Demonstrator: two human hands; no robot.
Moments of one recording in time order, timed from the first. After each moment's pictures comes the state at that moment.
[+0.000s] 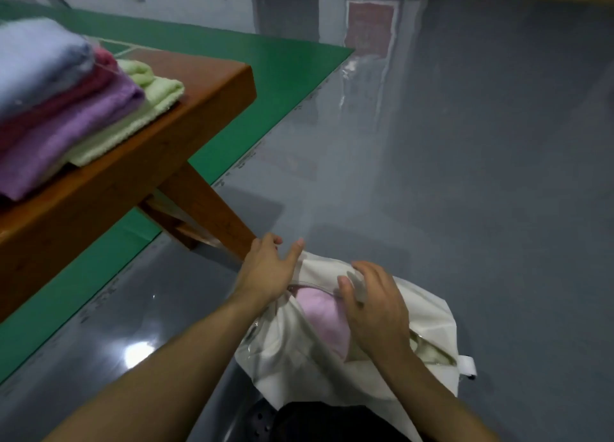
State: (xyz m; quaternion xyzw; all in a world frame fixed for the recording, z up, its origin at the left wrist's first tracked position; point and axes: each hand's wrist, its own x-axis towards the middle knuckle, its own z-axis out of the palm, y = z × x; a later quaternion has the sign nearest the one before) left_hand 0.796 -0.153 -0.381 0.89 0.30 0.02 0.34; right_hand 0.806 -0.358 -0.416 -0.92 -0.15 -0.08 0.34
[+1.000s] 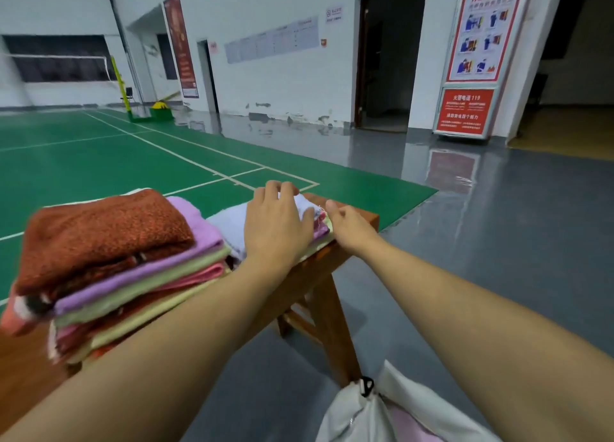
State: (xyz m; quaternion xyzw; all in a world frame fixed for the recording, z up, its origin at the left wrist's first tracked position) left_hand 0.709 -0.040 -0.092 0.88 0.28 0.38 0.01; right_hand 0.844 -0.115 -0.114 -0.85 -0.32 0.10 0.40
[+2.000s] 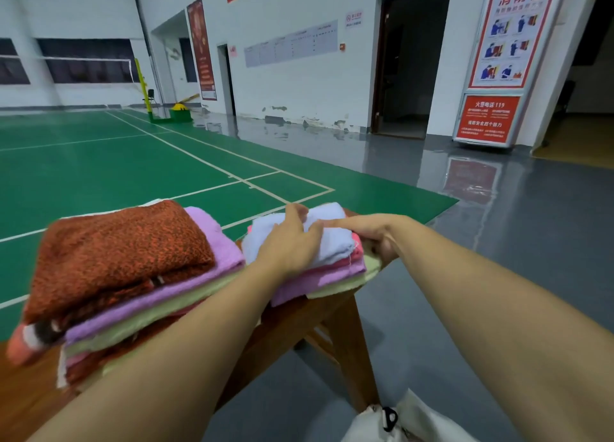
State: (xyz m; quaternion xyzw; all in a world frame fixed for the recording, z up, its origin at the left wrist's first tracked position) left_hand 0.711 -0.002 -0.090 0.87 0.32 0.22 0.30; right_hand 0.870 -0.088 -0.077 -0.77 -0.28 0.44 0.37
